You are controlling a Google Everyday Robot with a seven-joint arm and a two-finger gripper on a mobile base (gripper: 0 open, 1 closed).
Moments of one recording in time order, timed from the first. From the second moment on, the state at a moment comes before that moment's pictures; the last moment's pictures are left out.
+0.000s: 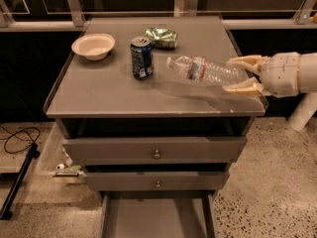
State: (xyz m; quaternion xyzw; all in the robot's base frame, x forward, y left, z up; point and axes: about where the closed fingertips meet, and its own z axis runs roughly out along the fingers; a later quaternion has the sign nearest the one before) arm 0.575 -0.214 0.892 -0.61 0.59 0.07 0.52
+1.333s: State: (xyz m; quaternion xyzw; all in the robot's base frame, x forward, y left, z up) arm 0.663 -0.216 0.835 -0.48 0.73 0.11 0.47
